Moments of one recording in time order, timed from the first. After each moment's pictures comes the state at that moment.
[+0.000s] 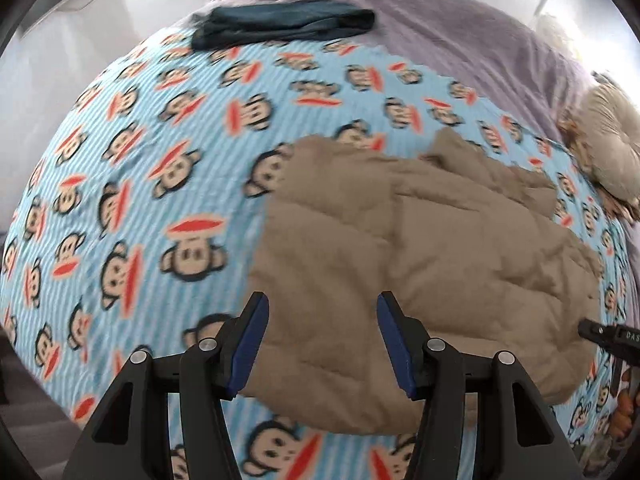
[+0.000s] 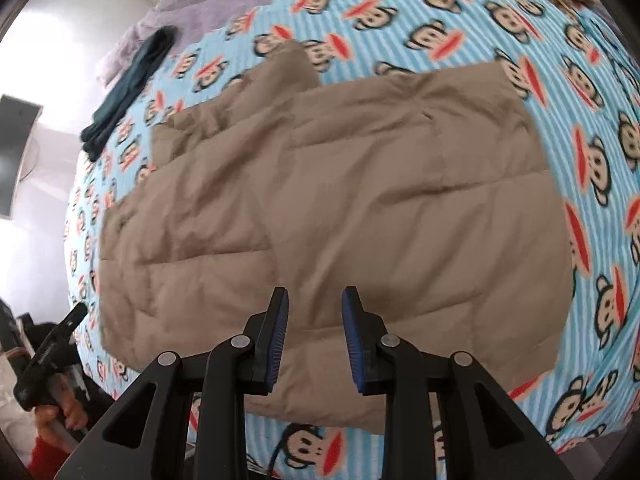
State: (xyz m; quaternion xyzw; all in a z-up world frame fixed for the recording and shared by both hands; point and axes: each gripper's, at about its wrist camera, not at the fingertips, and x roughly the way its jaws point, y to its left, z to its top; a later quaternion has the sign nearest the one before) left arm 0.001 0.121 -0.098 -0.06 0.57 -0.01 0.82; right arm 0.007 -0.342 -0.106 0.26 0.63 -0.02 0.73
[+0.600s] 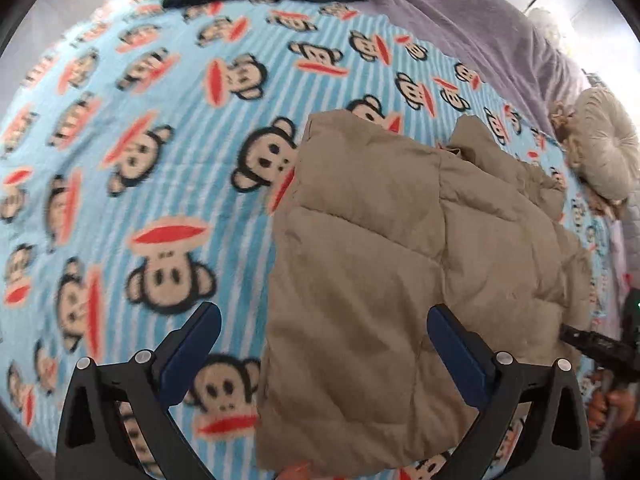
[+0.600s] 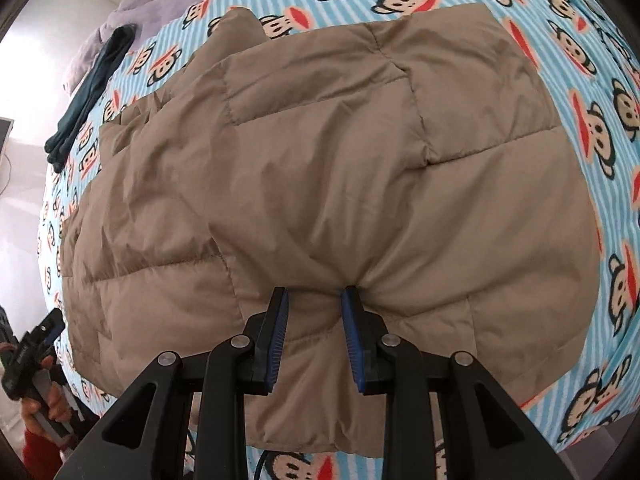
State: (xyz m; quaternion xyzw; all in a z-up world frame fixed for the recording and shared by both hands) left arm 0.057 0.161 -0.160 -0.11 0.62 -0.10 0.78; right arm 0.015 -0.340 -0.149 0.25 0.65 -0.06 0.72
